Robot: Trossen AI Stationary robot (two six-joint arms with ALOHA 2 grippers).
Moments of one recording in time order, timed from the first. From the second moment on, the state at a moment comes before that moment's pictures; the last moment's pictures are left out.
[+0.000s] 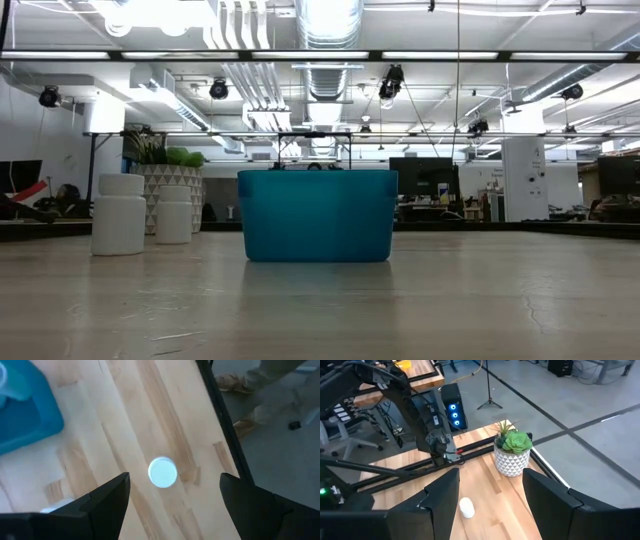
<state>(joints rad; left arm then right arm) -0.73 1.61 1.51 -1.07 -0.06 -0.37 -0.06 1.62 2.07 -0.84 0.20 0.26</state>
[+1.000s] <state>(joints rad) -0.73 1.60 1.14 -0.68 -0.06 -0.44 -0.06 1.62 2.06 -0.83 0.17 0.25</state>
